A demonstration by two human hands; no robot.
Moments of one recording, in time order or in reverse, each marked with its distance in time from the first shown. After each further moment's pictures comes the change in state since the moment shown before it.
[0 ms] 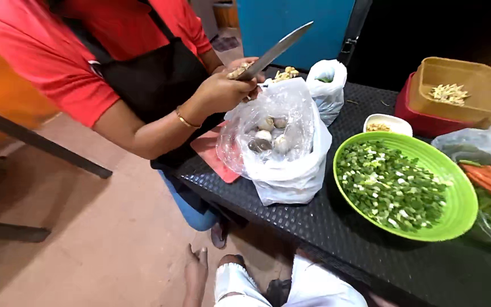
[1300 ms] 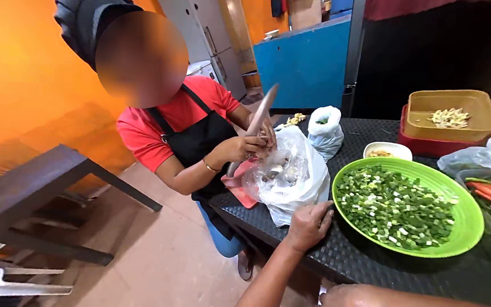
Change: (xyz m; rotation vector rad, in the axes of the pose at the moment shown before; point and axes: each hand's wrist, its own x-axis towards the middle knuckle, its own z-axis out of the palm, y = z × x) left_hand -0.047 0.309 0.093 -0.168 0.107 1.503; right_hand 0.040 -0.137 0.016 -1.174 -0.796 -0.985
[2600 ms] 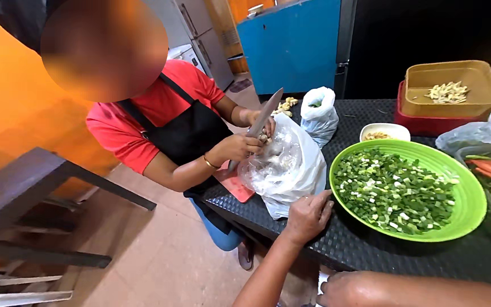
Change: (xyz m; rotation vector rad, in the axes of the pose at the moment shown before) left_hand -0.001 0.002 0.002 0.027 -0.053 -0.021; right_hand 0.003 0.005 0.003 0.008 0.010 -0.022
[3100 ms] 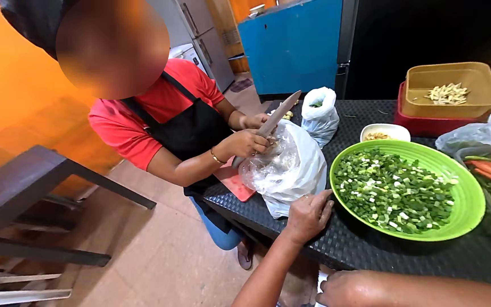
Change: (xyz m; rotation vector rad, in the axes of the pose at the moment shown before) left_hand 0.000 -0.001 0.001 -0.012 0.008 0.006; right_hand -0.001 -0.002 -0.004 -0.016 -0.034 0.013
